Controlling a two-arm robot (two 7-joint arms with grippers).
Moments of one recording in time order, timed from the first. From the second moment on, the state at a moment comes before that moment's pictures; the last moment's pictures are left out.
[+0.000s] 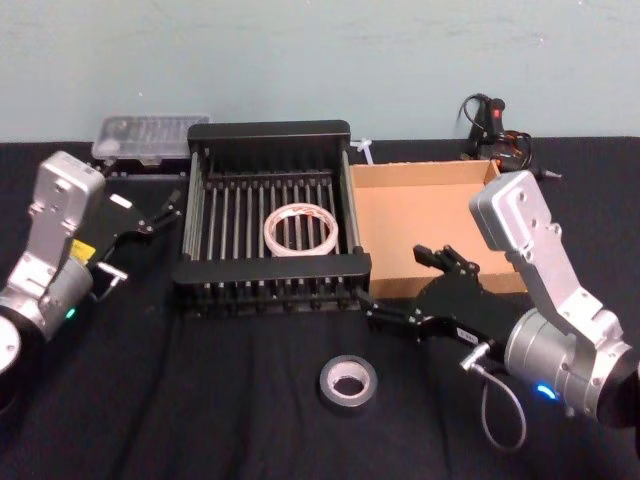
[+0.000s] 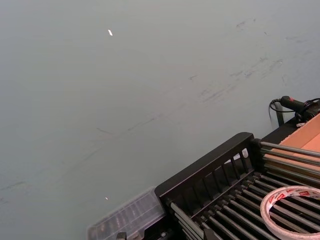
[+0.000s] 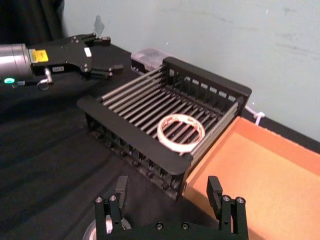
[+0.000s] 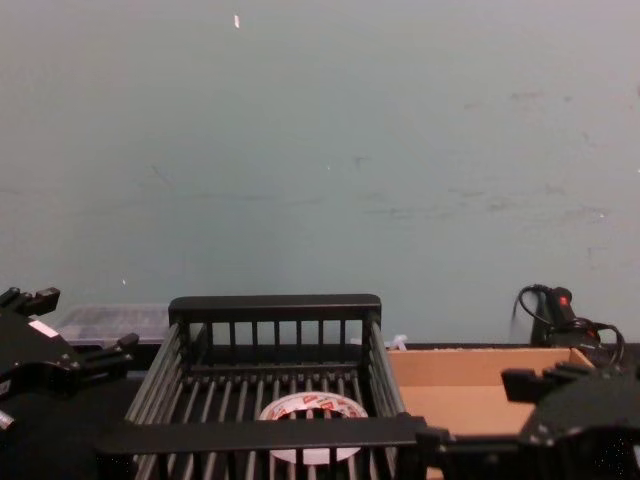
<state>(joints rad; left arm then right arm) -0.20 0.60 0.45 -1.41 -0.25 -0.12 0.03 -0.07 0.43 -0.33 -1.98 0.18 0.48 0.32</state>
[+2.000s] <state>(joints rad) -0.20 0.60 0.45 -1.41 -0.25 -0.12 0.03 0.00 0.38 -0.43 -1.76 0.11 0.54 0.38</state>
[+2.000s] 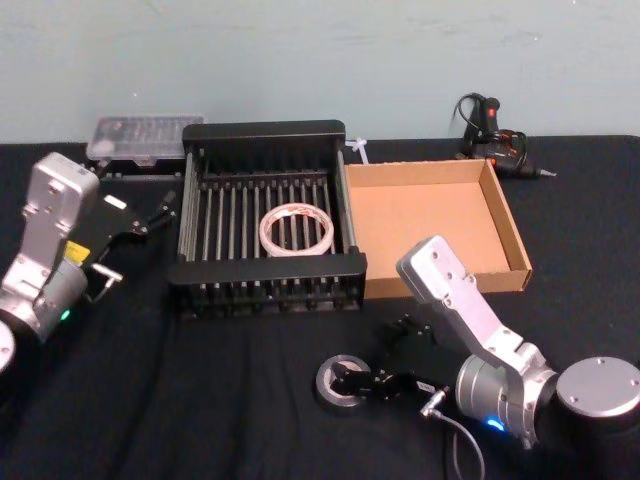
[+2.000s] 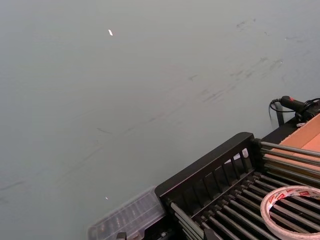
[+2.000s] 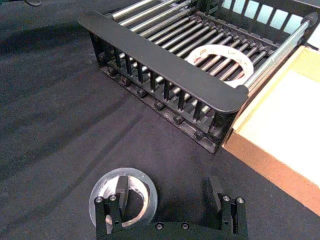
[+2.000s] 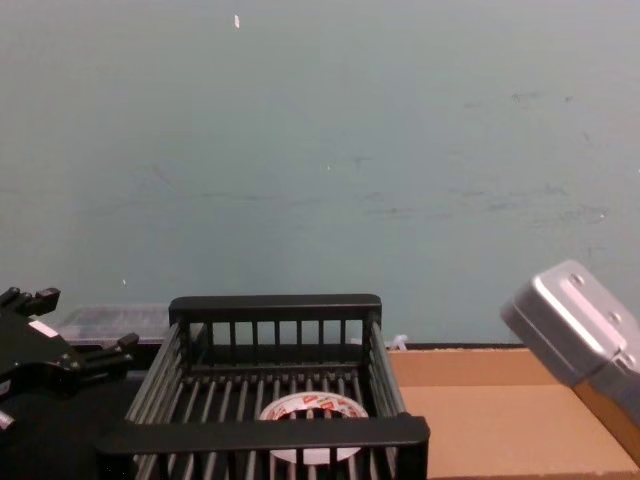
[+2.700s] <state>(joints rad) -0.20 0.60 0.45 -1.41 -0.25 -0.12 0.03 0.02 0.36 -0.44 -1.72 0.10 0.53 0.39</state>
